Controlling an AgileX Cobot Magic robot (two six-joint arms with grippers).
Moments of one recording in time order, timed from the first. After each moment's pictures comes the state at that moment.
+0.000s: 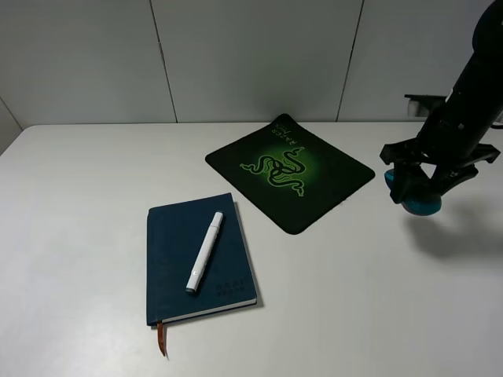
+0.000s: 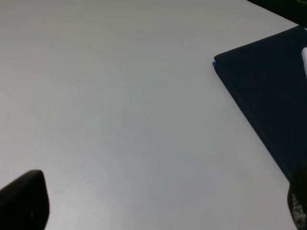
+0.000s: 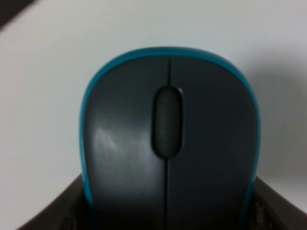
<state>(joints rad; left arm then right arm) -0.06 -0.01 -0.48 -0.04 1.06 0.10 0.13 1.76 -1.21 0.14 1.07 -0.07</state>
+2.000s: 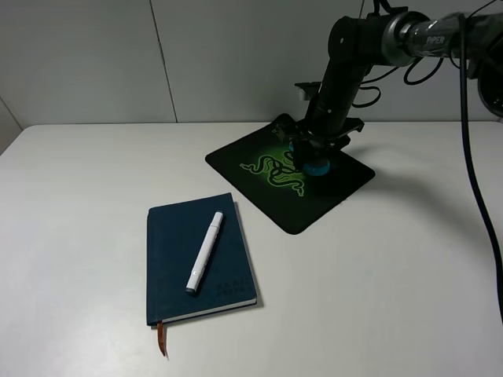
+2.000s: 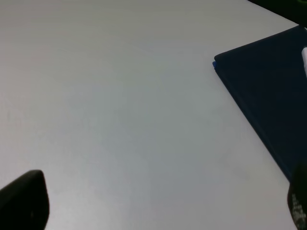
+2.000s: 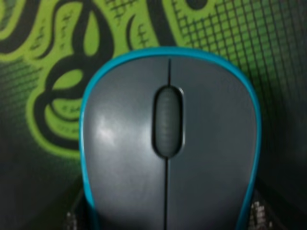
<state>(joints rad) -0.06 -0.01 -0.48 -0.05 1.06 0.10 0.35 2.35 -1.92 0.14 1.07 -0.06</state>
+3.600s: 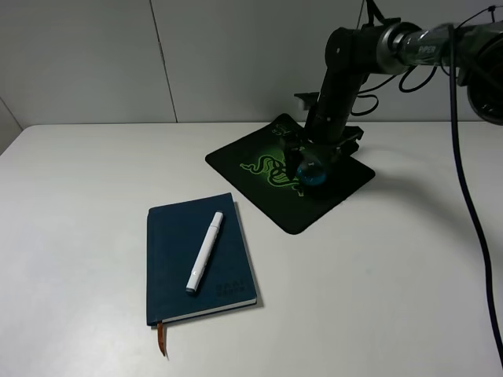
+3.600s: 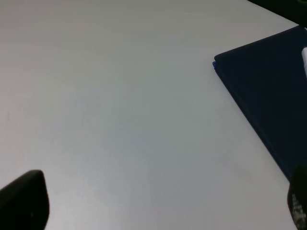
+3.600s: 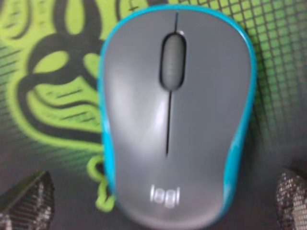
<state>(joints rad) -0.06 -0.01 -0.48 -0.05 1.06 0.10 0.35 2.35 -1.92 0.14 1.12 -0.06</state>
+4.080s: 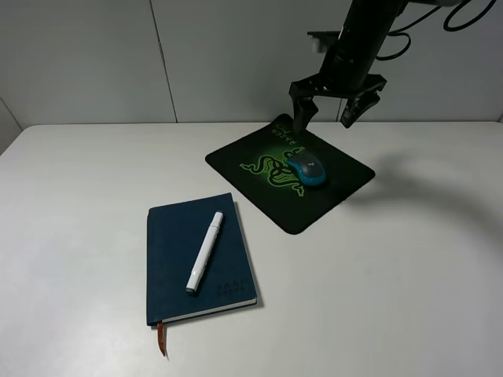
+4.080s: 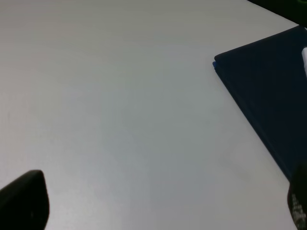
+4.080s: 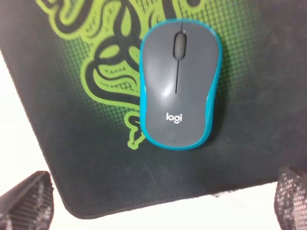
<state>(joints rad) -0.06 -0.01 -0.48 -0.04 1.06 0.10 0.35 2.14 -1.92 0.13 1.21 -0.06</state>
